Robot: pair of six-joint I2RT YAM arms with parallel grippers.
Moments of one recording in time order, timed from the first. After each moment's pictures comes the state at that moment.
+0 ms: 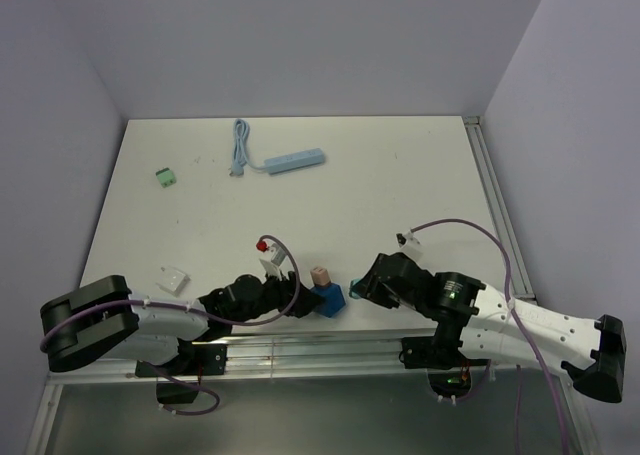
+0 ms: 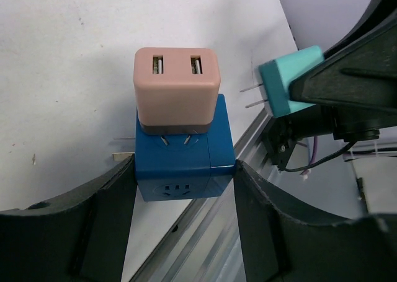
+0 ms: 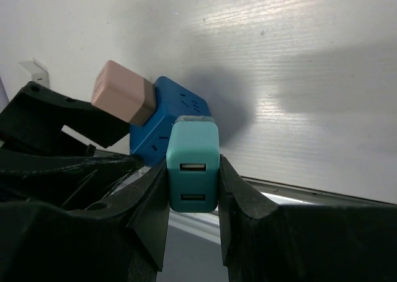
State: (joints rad) left arm -1.13 1.26 0.17 0.81 -0.05 -0.86; right arm 1.07 0.72 0.54 -0.67 0.29 1.30
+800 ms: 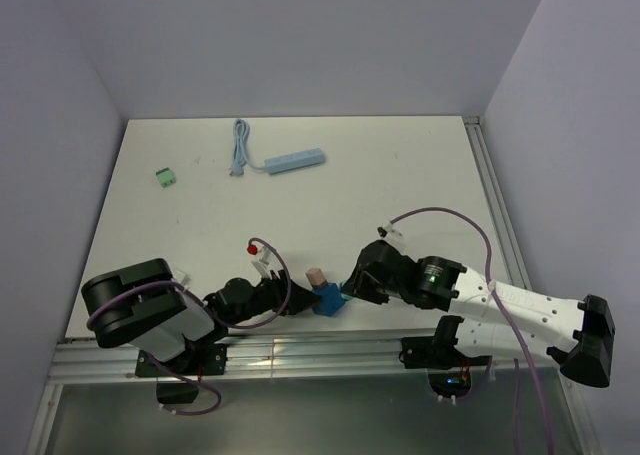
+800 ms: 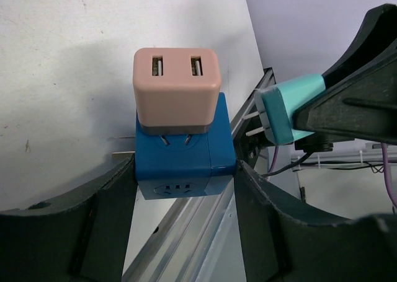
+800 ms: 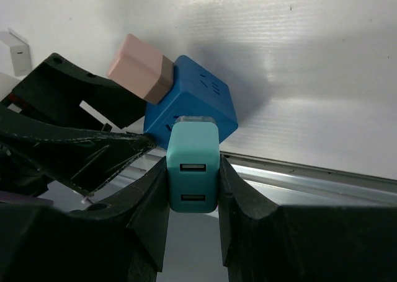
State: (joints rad) left arm -1.06 1.51 0.05 1.27 0.05 -1.06; right arm 1.07 0.92 0.71 -0.72 0.21 1.27
